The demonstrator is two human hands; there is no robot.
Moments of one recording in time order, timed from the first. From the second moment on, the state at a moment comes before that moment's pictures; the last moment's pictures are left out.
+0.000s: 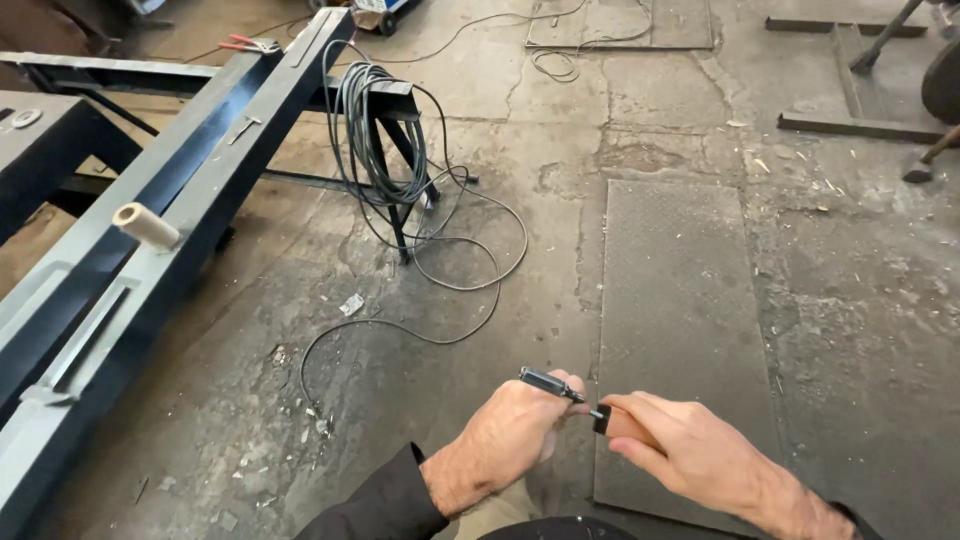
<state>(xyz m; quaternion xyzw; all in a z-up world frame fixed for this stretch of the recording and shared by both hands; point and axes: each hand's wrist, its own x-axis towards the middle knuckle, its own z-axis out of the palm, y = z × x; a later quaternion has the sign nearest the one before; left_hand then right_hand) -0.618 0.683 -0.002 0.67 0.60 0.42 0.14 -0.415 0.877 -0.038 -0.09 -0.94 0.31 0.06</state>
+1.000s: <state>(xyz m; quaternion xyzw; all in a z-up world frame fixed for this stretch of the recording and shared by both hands) -1.137 1.111 -0.047 0.64 0.62 0.44 0.15 -0.957 1.324 -0.063 -0.28 -0.72 0.62 -0.14</state>
